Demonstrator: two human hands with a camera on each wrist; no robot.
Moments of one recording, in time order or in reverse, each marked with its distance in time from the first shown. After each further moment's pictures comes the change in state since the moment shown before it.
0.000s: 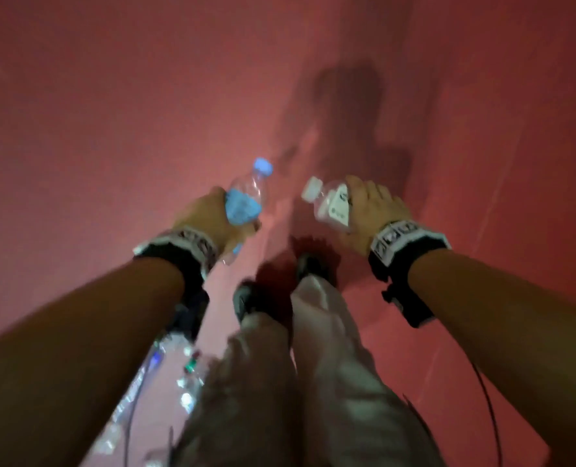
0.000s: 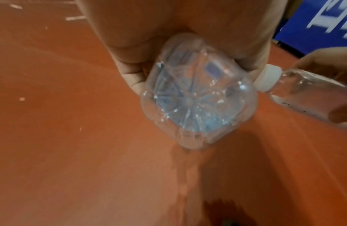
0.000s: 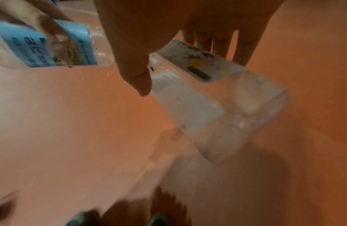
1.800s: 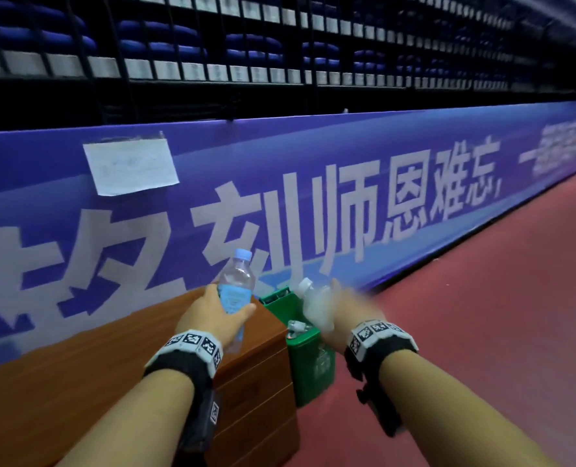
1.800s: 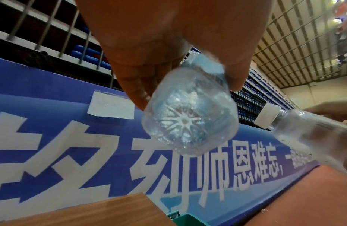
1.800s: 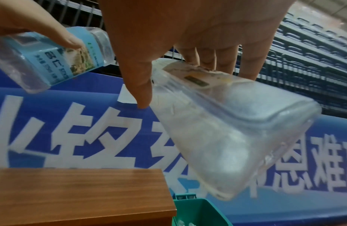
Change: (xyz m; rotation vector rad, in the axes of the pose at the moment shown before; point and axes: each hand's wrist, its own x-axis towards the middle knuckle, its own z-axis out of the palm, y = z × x) left_hand -0.903 0.759 0.425 0.678 -0.559 2.200; right_hand -1.019 0.312 0.022 0.745 0.785 2.440
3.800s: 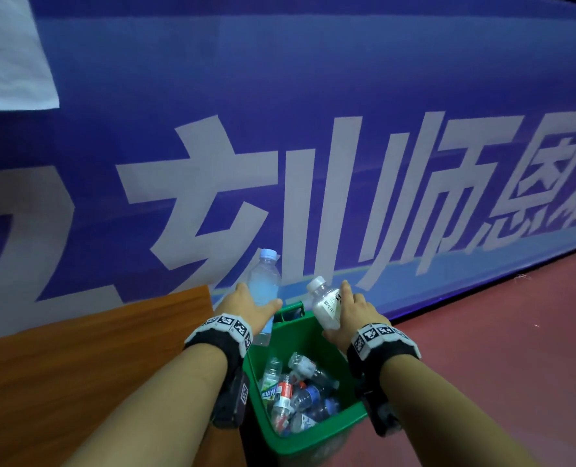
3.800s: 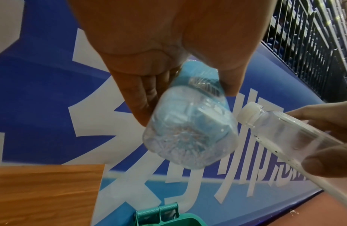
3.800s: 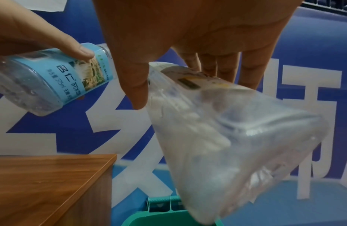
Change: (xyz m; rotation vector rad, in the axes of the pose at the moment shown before) left_hand 0.606 0.031 0.361 -0.086 -0.246 -0.298; right_hand 0.672 0.082 0.233 0.005 -0.286 -0.036
